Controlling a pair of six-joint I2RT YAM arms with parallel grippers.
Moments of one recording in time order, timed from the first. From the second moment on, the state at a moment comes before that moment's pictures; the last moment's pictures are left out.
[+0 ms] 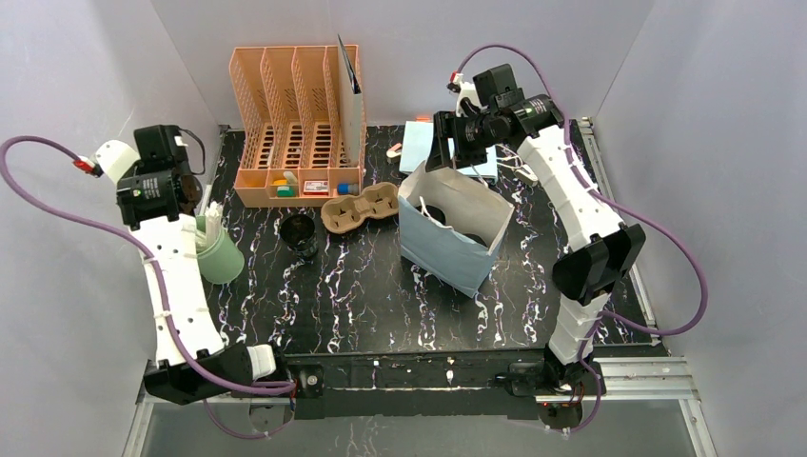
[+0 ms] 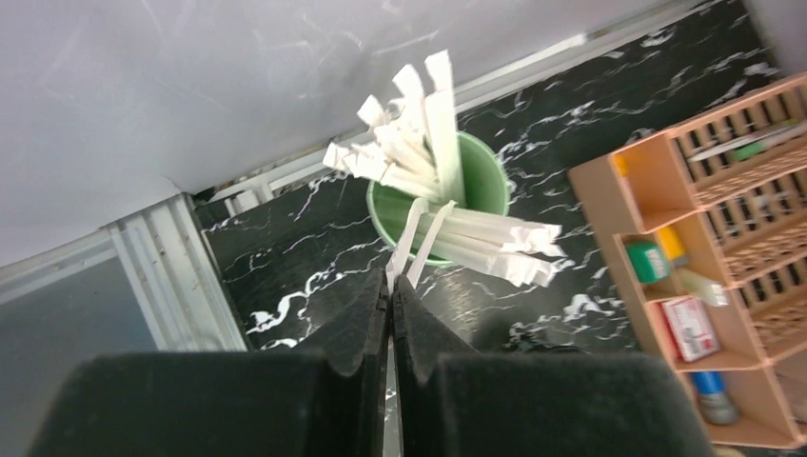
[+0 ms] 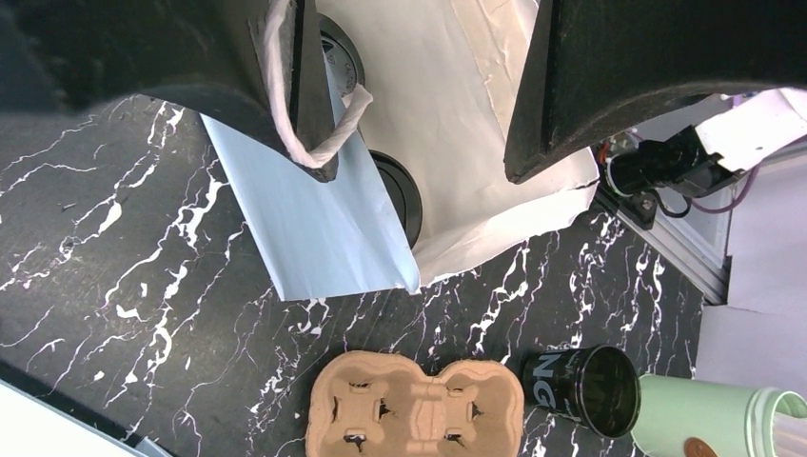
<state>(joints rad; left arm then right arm) 0.27 1.25 1.68 -1.32 -0.66 -0.67 0.47 1.86 2.13 -1.12 -0.41 0.25</state>
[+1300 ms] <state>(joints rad) 0.17 1.31 1.83 -0.90 0.32 -0.97 0.47 1.56 1.92 -0.95 -0.16 0.31</state>
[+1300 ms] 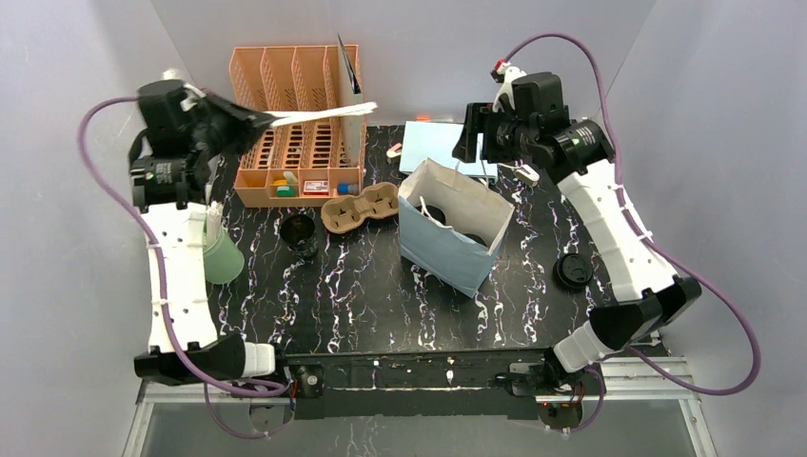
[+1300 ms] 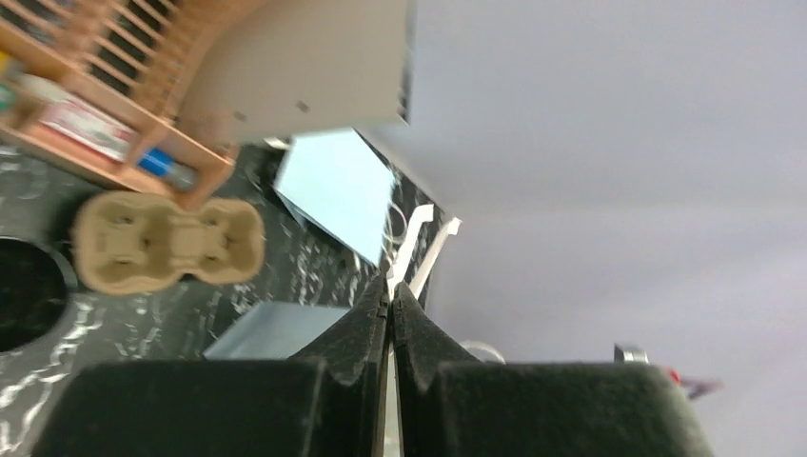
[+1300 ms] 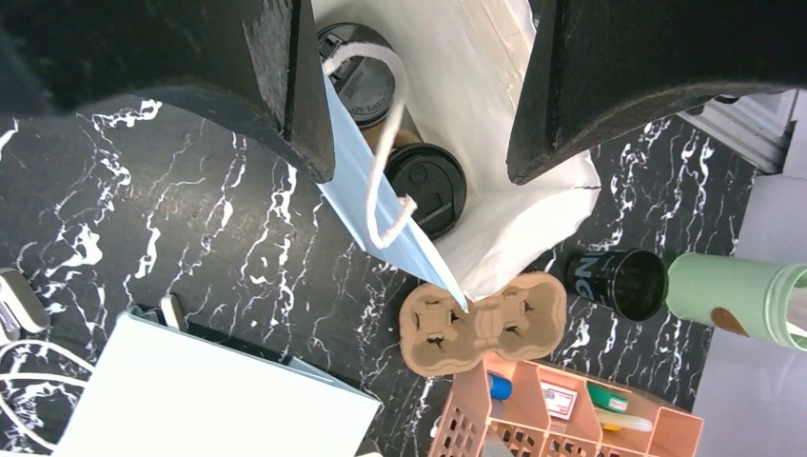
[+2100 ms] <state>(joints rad) -0.33 1.53 2.04 -0.97 0.39 -0.82 0.47 1.47 1.80 -0.90 0.00 0.23</state>
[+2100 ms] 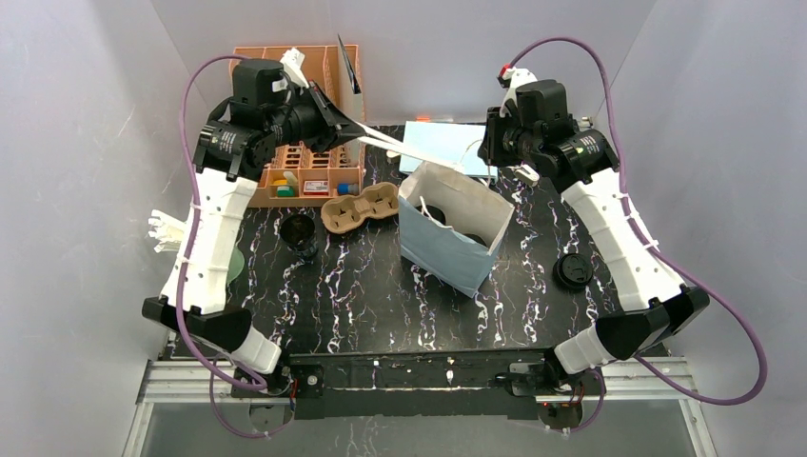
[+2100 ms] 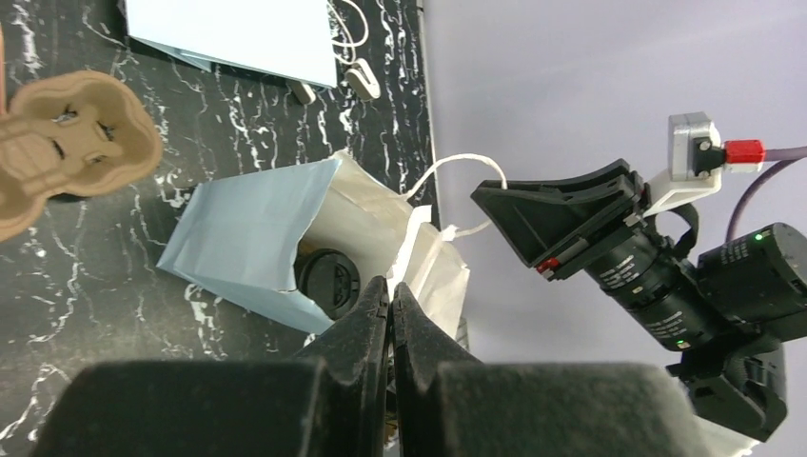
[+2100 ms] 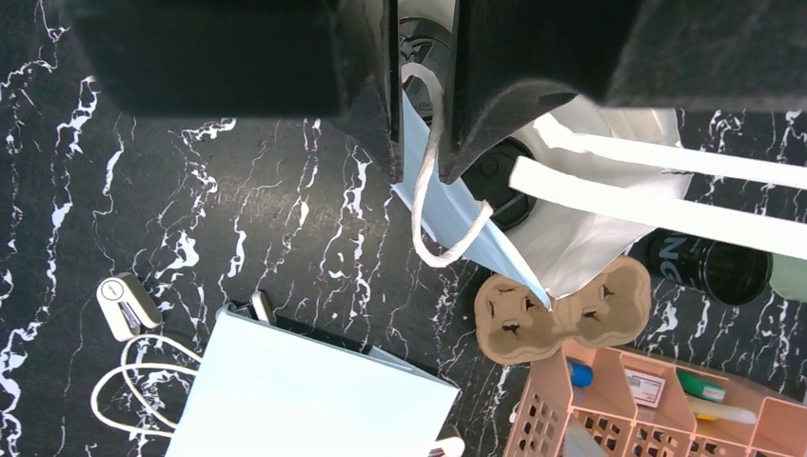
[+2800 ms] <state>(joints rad) -0.35 1.49 1.81 -0.89 0.43 -0.82 0.47 1.48 1.80 -0.90 0.00 0.24</state>
